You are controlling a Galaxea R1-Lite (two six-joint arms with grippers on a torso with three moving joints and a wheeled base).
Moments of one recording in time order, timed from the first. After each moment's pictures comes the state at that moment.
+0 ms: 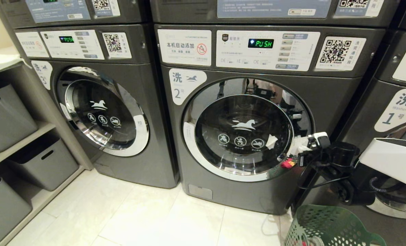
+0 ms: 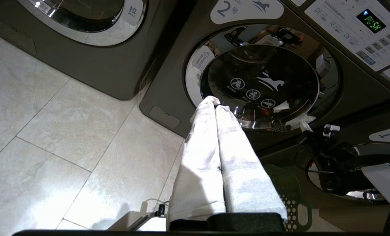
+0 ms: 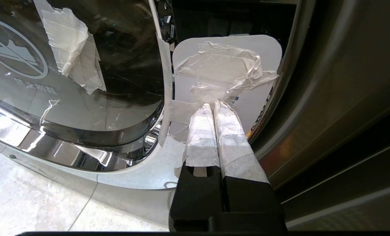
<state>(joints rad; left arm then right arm) -0.56 0.96 -1.42 0.68 0.41 -0.55 -0.06 2.47 -1.00 -1.35 0.09 -0.14</state>
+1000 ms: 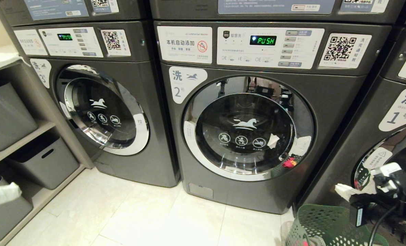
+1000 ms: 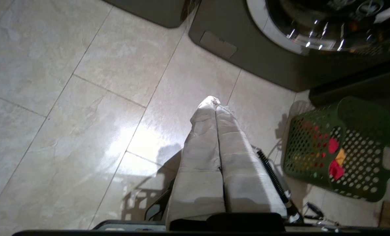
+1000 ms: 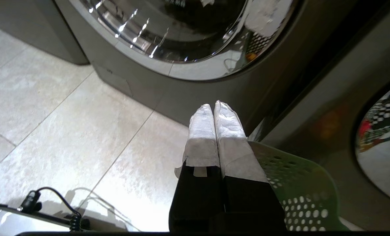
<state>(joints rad) -0.56 0.92 -1.01 0.68 0.39 -0.52 0.01 1.57 -0.02 -1.29 0.15 -0.15</state>
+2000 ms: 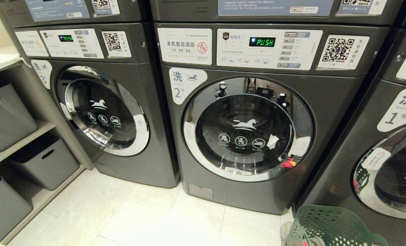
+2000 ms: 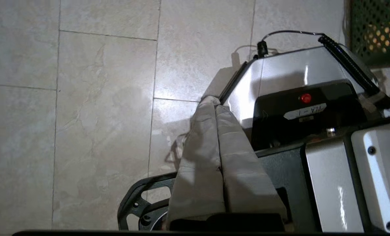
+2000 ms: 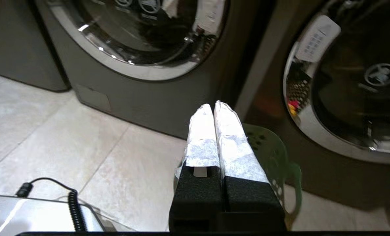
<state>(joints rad) -0.57 0.72 -0.26 0.35 0.20 -0.26 0.00 0.02 -0.04 0.06 0.03 -0.13</state>
